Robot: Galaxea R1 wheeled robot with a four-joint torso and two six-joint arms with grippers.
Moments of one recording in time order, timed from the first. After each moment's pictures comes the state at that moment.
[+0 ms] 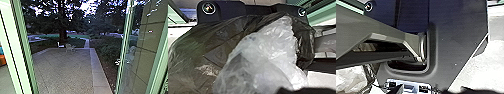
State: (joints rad) left arm 1.55 2.98 -2.64 -0.43 0.08 0.52; right arm -1.64 3.08 -2.74 -0.38 -0.03 0.42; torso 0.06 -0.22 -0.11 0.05
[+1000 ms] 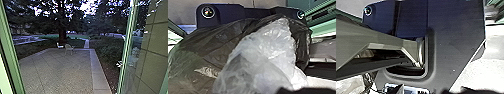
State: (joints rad) left arm 1.54 2.98 -2.64 -0.43 0.08 0.52; right arm -1.63 3.08 -2.74 -0.38 -0.02 0.42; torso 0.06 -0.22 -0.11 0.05
